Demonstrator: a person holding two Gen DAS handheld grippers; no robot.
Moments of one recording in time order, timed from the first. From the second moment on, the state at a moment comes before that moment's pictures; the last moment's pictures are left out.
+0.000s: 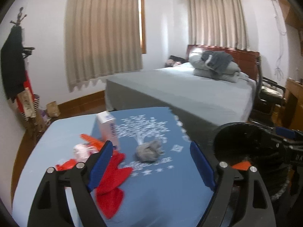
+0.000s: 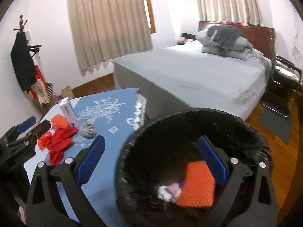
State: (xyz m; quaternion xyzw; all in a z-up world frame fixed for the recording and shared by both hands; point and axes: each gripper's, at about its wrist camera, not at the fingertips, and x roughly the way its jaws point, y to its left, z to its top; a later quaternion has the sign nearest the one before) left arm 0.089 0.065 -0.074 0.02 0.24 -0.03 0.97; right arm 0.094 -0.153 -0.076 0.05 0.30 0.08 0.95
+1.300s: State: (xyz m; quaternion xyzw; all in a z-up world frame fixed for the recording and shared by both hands) left arm 0.120 0.224 -0.138 -0.01 0.28 0.13 0.95; right arm 0.226 0.038 -0.168 -0.02 0.39 0.18 0.90
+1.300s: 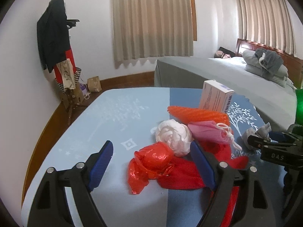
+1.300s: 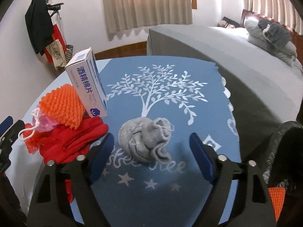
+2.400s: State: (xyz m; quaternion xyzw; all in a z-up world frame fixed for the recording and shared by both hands) left arm 0.185 0.217 -0.163 -0.03 0.35 0.04 0.94; right arm 0.232 0.043 -0.178 -0.03 0.42 0.20 0.88
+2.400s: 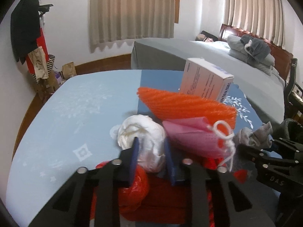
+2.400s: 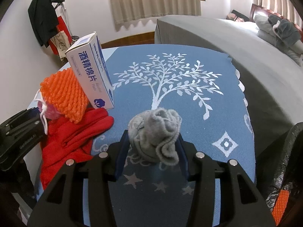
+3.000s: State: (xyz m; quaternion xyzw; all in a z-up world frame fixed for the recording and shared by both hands) left arm 0.192 0.211 -0.164 -0.03 0.36 0.05 0.93; right arm 0.231 0.040 -0.177 -0.02 0.42 0.20 0.89
